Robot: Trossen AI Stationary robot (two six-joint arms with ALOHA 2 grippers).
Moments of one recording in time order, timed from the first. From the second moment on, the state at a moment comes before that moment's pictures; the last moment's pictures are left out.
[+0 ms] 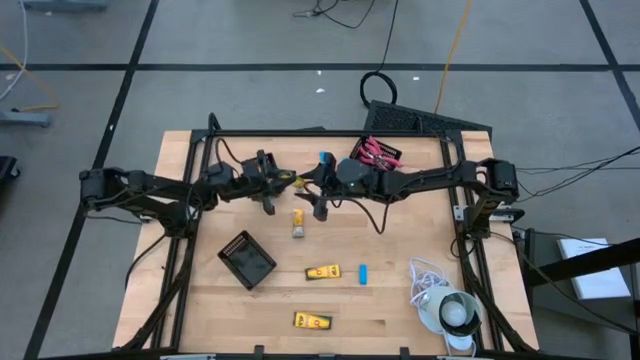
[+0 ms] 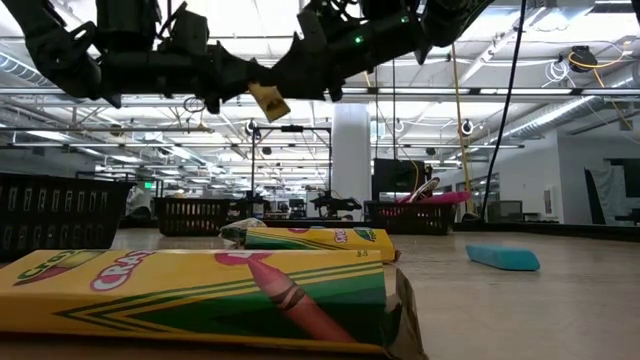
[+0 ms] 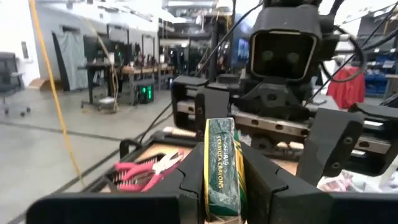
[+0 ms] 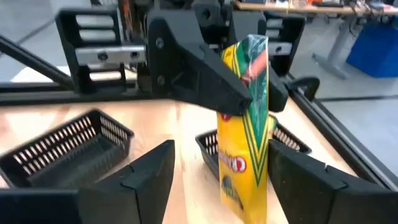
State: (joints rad) left arm 0.28 1.27 0.35 1.06 0.09 -0.04; right arm -0.09 1.75 1.17 0.31 0.04 -0.02
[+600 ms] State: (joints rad) left arm 0.41 0.84 0.21 0.60 0.04 -0.11; right arm -0.07 1.35 0.71 0.38 0.10 0.00
